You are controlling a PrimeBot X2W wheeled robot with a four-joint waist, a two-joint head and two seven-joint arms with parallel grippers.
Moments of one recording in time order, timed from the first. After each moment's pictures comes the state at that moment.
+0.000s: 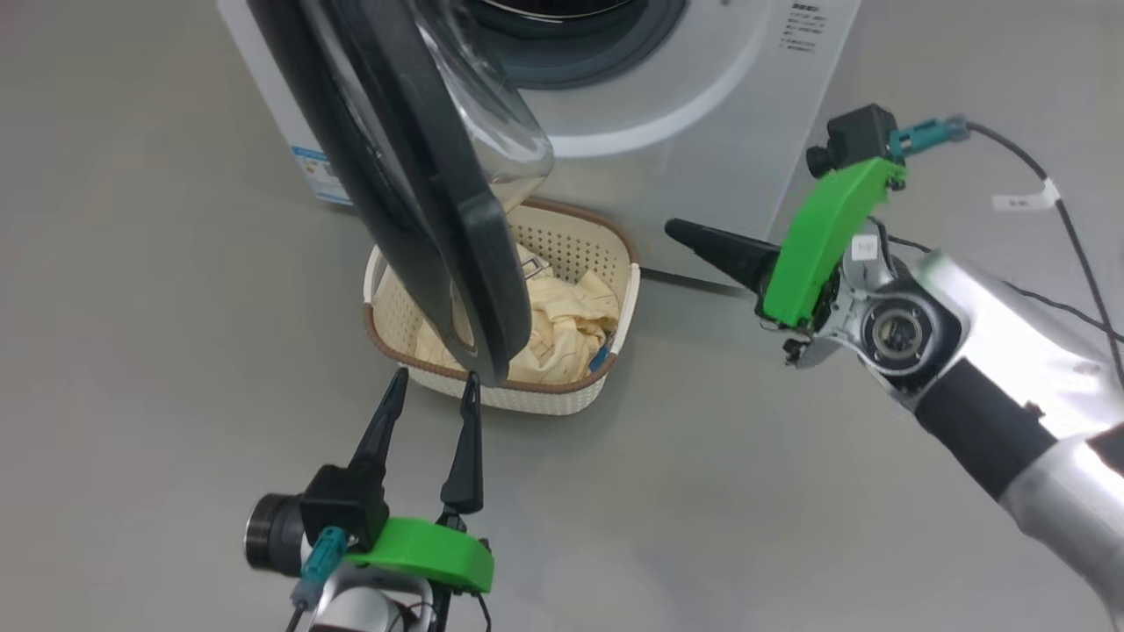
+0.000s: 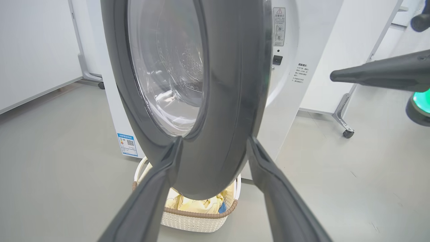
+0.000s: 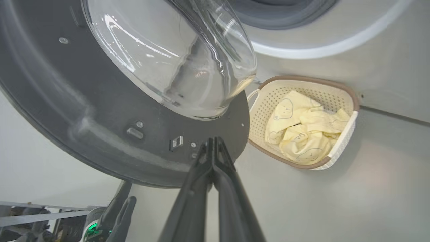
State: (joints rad) left arm -0.22 0.04 -0.43 0.21 -0.27 0.06 -0.25; right arm -0.89 -0.31 0.91 0.48 1.51 0.13 0.33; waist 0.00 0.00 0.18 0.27
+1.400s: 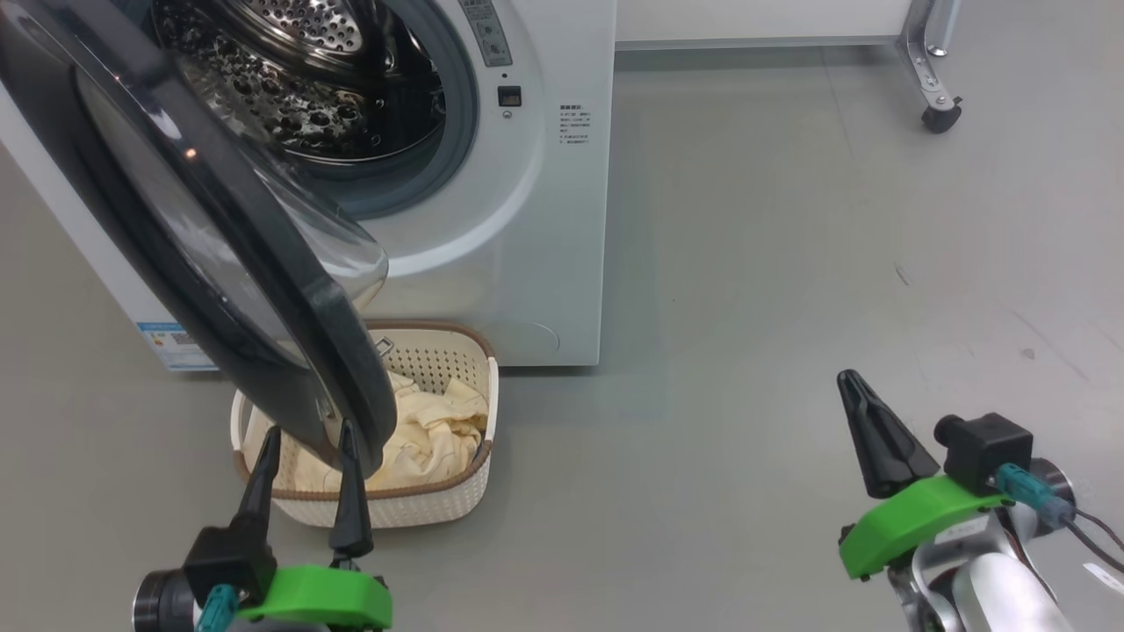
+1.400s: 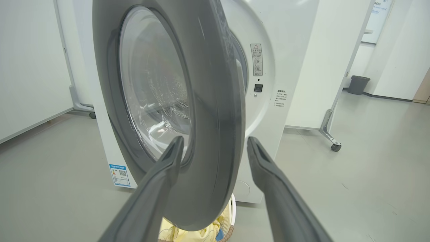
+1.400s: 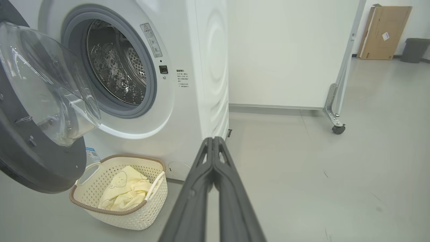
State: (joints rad) left arm -0.05 0.04 -0.16 0.18 -0.18 0.00 -0.25; right arm -0.06 -0.09 0.14 0.19 0.19 0.13 -0.16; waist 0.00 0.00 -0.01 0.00
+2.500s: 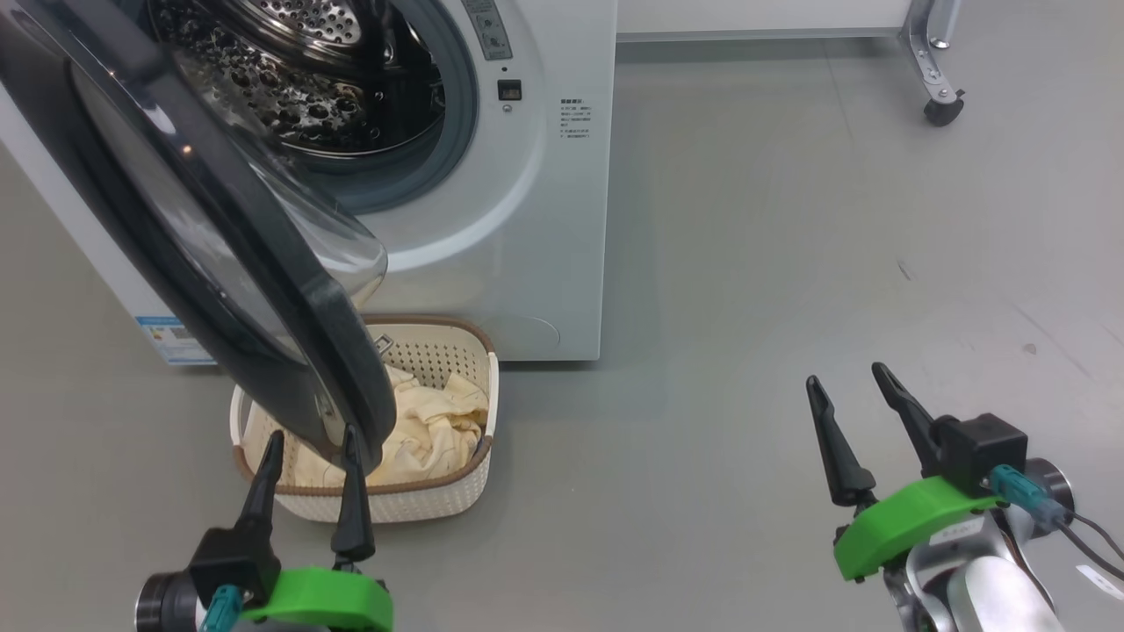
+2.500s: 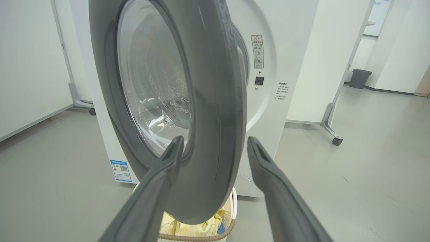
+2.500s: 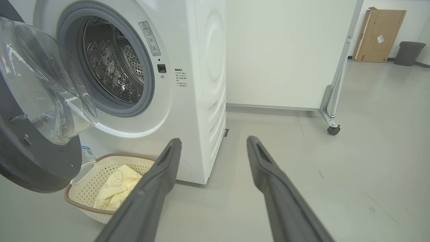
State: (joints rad) left arm -0.05 0.04 -0.16 0.19 -0.17 0.00 -0.25; right arm -0.04 -0.05 0.10 0.14 0.11 0.13 -0.13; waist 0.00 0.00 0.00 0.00
